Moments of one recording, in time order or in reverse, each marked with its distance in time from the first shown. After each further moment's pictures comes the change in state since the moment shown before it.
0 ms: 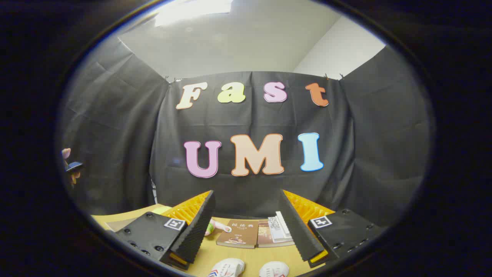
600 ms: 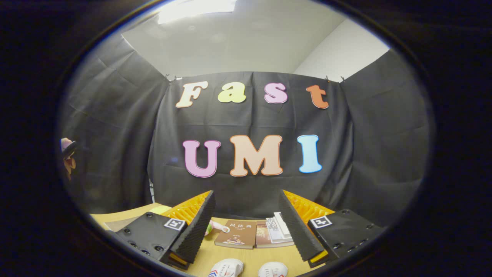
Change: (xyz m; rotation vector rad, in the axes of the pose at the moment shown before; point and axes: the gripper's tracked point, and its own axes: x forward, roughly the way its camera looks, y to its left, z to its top) arm 0.003 -0.004 0.001 -0.030 0.012 -0.012
